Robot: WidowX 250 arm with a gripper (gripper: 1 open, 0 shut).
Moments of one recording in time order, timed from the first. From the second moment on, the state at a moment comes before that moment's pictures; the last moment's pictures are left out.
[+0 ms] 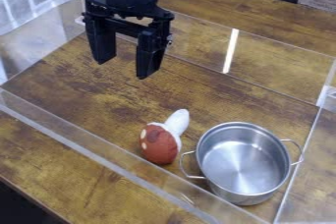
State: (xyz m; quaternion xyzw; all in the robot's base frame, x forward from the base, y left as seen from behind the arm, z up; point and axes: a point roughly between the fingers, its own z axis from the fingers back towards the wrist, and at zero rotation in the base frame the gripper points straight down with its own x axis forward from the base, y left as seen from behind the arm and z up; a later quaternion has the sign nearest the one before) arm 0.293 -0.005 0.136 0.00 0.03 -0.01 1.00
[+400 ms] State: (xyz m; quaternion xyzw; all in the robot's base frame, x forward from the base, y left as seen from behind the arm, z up) arm 0.297 -0.015 0.087 -0.01 0.06 0.05 1.00
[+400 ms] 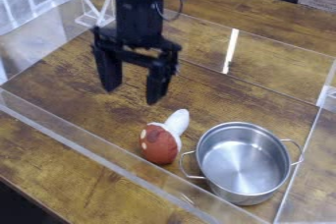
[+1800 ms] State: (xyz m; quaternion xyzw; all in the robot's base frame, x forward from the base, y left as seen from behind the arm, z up) arm 0.301 -0.027 0.040 -0.06 0.04 0.23 0.97
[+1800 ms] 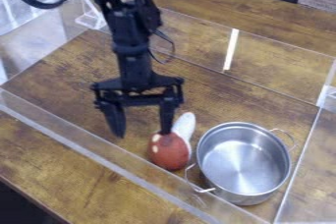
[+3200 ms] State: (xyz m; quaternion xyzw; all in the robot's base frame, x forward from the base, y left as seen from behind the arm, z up) arm 0.305 -0.028 0.037 -0.04 0.04 0.25 0.97
